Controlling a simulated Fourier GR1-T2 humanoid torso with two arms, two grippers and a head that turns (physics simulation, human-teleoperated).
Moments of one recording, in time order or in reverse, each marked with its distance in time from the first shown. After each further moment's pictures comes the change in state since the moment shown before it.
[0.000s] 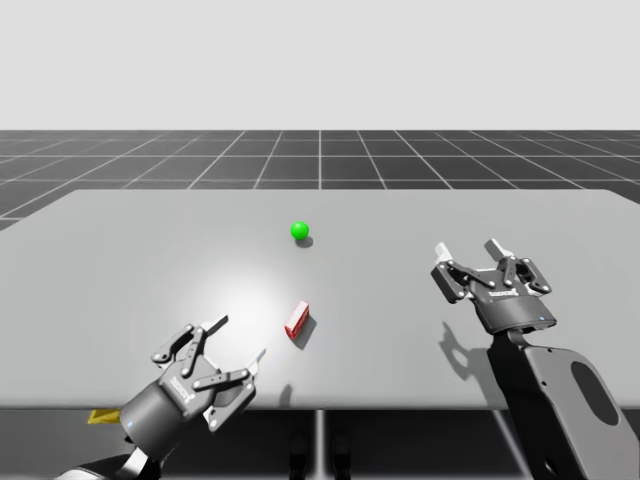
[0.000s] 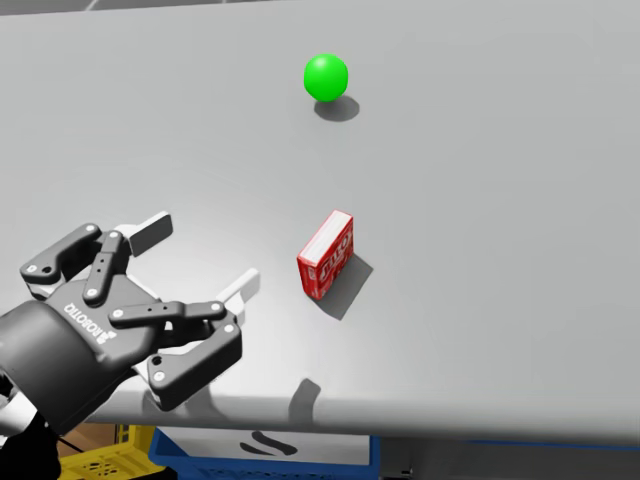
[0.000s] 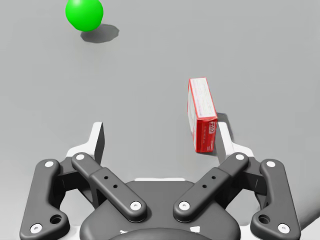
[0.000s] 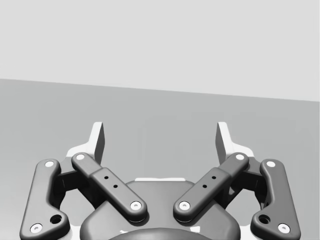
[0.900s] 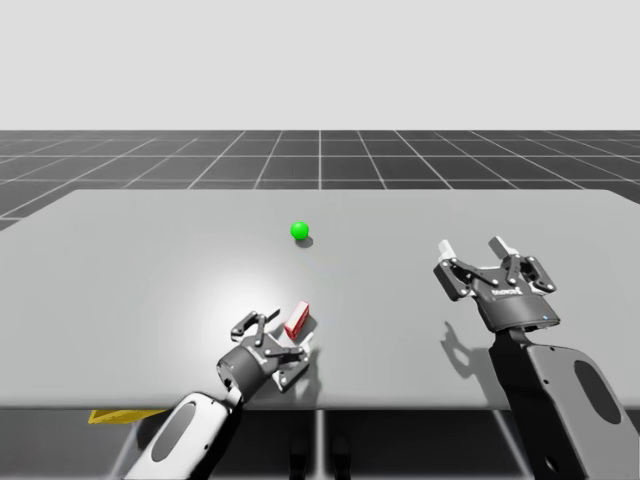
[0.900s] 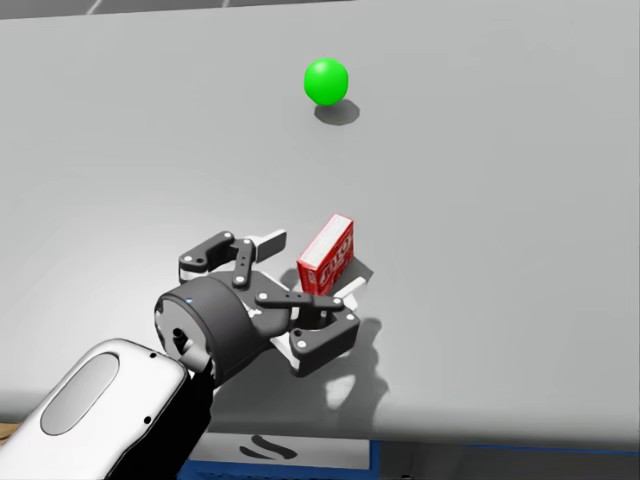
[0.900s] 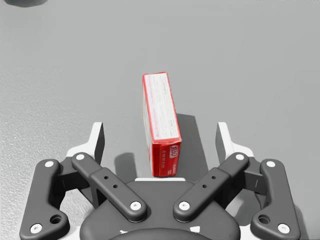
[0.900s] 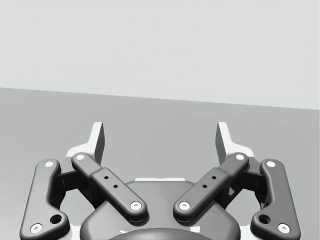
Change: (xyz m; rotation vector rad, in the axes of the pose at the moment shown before) left arm -0.025 -0.032 -0.089 -0.084 0.154 0.048; right arm 0.002 -0.002 -0.001 -0.014 -0.026 0.006
